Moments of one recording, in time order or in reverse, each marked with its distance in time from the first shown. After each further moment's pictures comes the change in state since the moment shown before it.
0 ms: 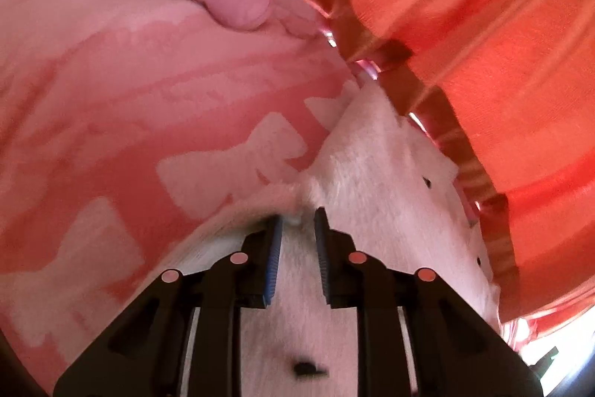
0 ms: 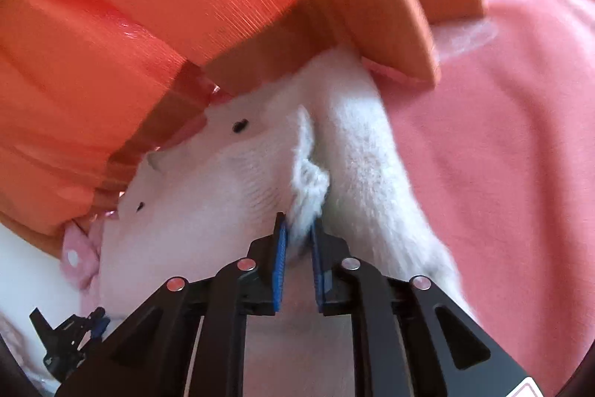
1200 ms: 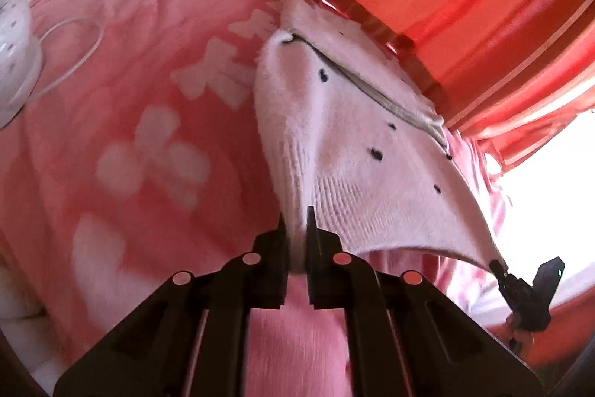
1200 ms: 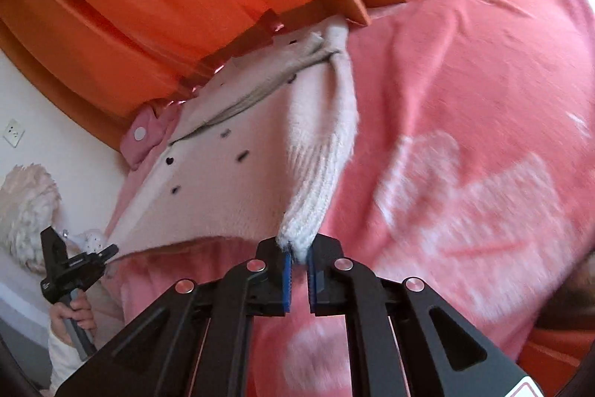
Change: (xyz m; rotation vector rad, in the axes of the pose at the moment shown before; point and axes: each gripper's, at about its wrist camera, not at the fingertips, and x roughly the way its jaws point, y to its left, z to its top) left arm -0.252 0.084 -0.122 0.317 0.331 -0.172; right arm -0.273 -0.071 -0.180 -0.083 0.180 0.089
